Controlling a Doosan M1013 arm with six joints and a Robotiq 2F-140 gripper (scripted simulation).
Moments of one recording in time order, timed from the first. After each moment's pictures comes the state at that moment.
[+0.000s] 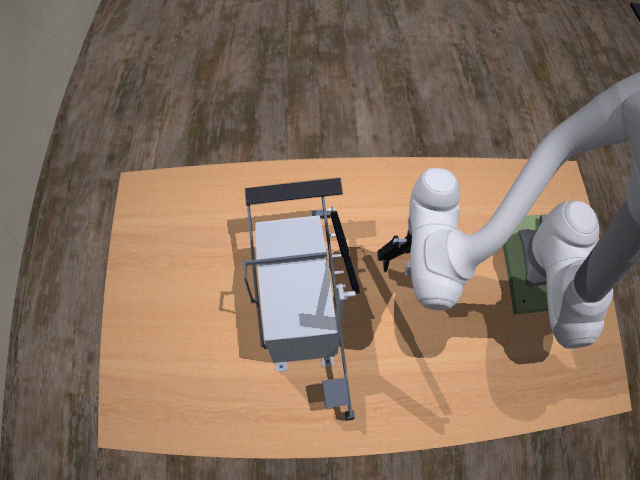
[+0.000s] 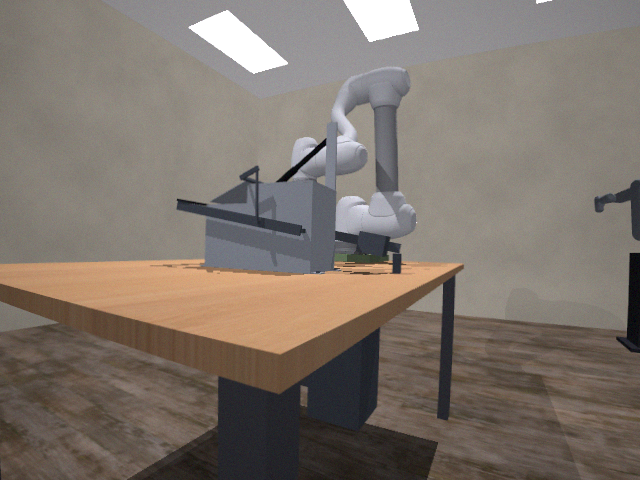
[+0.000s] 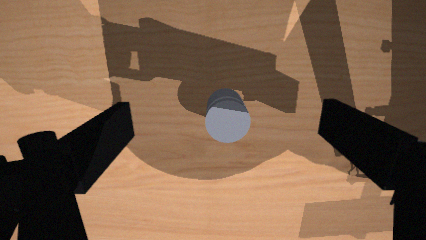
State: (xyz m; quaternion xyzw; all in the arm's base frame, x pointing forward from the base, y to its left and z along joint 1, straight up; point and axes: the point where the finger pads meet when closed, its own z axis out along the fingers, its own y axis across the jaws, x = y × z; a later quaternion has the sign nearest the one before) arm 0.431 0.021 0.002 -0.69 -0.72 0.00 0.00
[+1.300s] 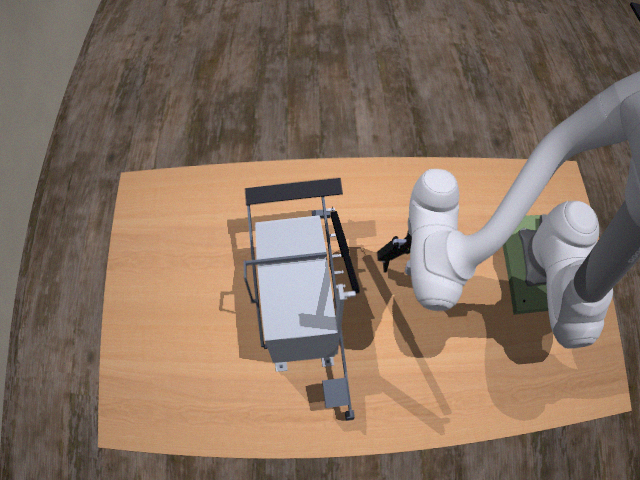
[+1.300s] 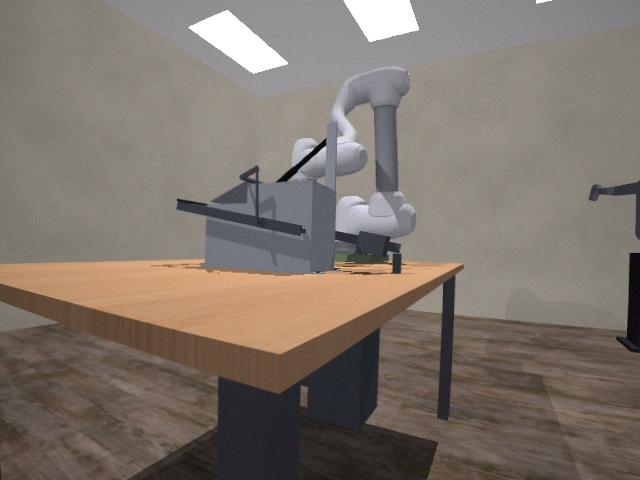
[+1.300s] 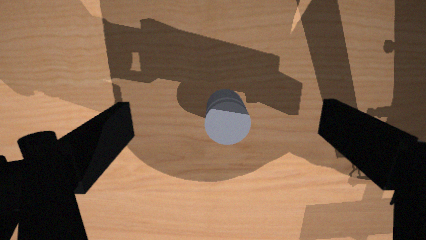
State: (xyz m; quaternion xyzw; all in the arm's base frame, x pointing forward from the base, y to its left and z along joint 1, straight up) arm 0.432 0.021 -0.001 -0.69 -0.72 0.00 0.00
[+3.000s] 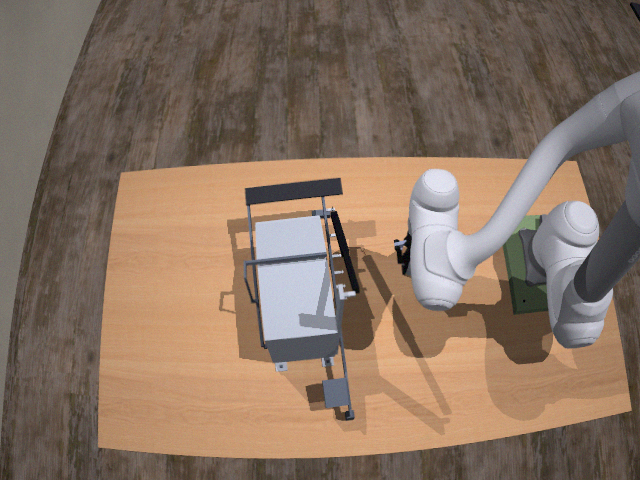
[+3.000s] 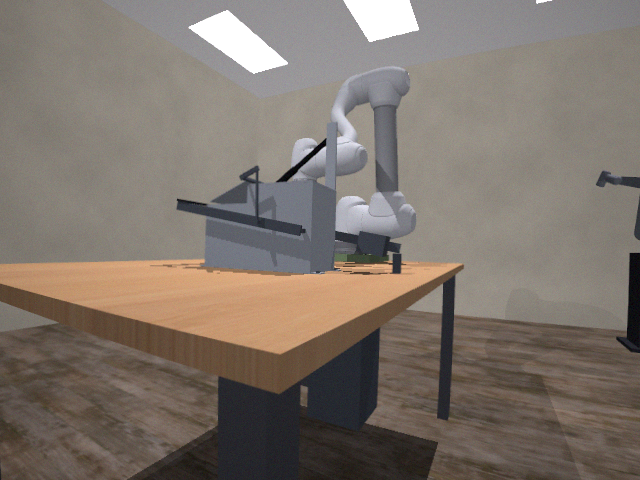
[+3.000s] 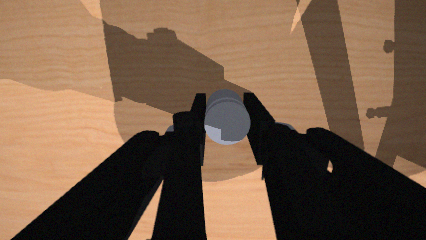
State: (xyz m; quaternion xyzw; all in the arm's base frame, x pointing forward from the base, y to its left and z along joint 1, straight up) arm 0.432 0.021 -0.001 -0.69 -0.72 0.00 0.00
